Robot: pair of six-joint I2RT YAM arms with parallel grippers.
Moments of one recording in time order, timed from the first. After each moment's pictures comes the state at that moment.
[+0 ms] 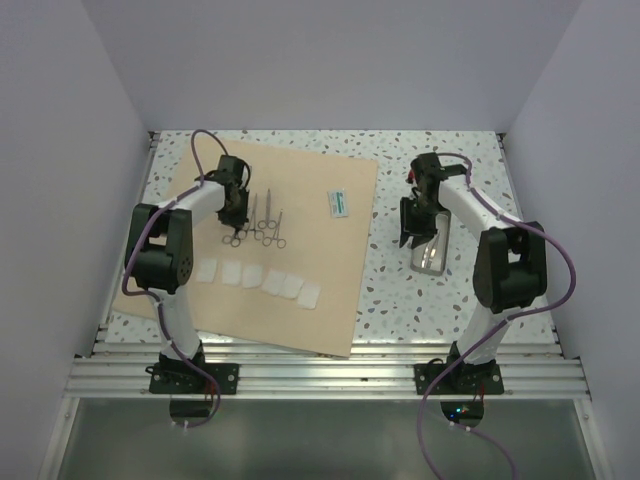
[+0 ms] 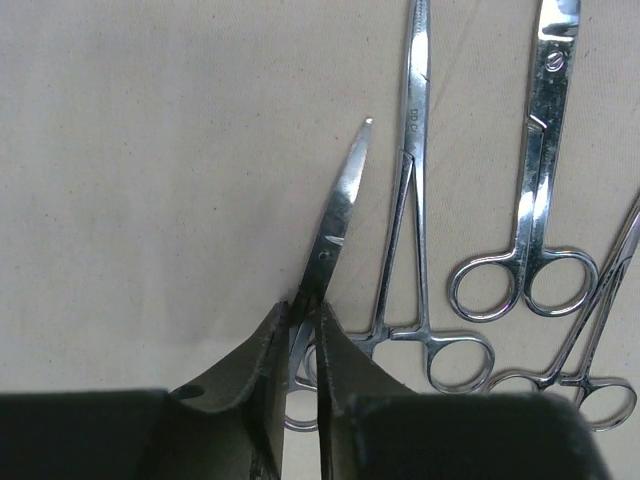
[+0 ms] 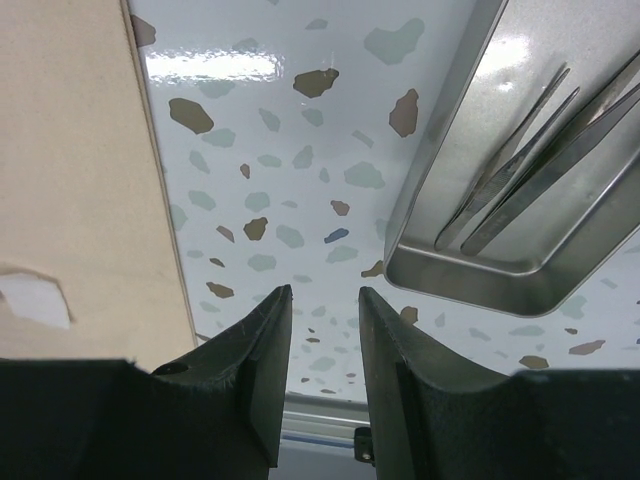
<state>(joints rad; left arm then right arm) -0.16 1.97 1.35 -0.53 -0.09 -0.10 0.20 1.80 1.41 -1.00 -0.10 0.29</state>
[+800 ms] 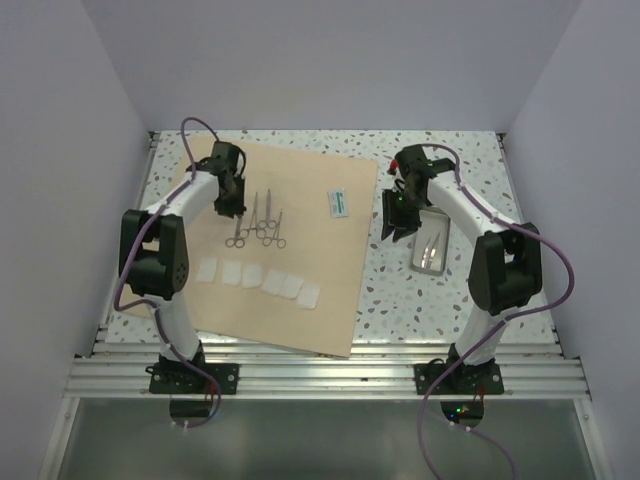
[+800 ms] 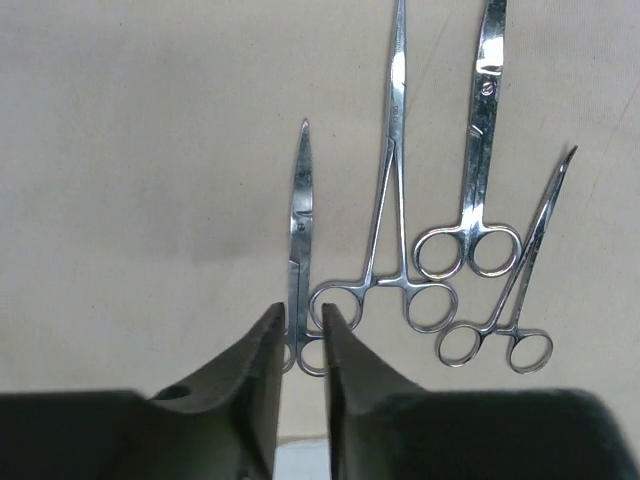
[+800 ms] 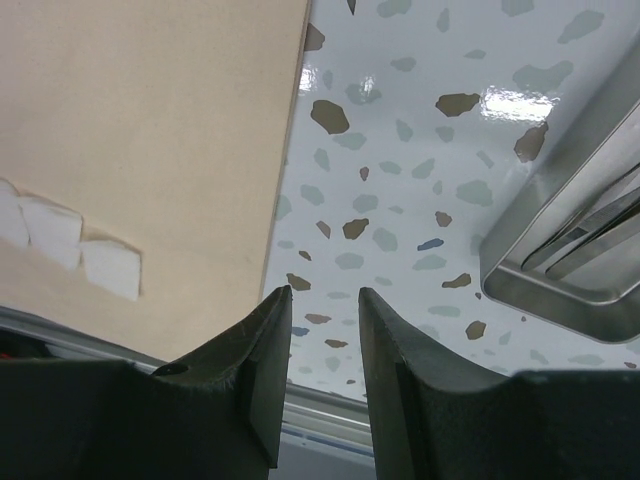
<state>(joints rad) -0.16 1.90 1.44 -0.66 -0.08 -0.16 0.29 1.80 1.49 -1.00 -0.17 0.31</state>
